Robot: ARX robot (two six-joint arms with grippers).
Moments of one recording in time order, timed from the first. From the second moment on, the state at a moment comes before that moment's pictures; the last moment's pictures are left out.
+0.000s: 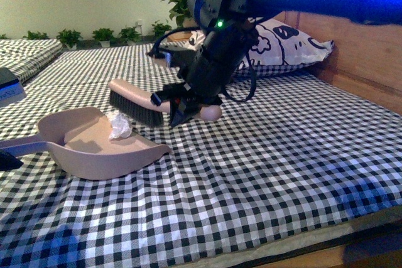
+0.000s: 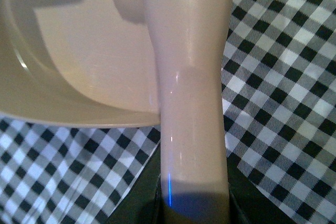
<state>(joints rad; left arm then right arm) 0.19 1.91 1.32 -0.35 0.42 0.89 0.55 2.75 2.89 -1.10 -0.28 -0.32</state>
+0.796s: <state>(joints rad) 0.19 1.91 1.32 -0.35 0.42 0.89 0.60 2.71 2.60 -0.78 -0.05 -0.30</state>
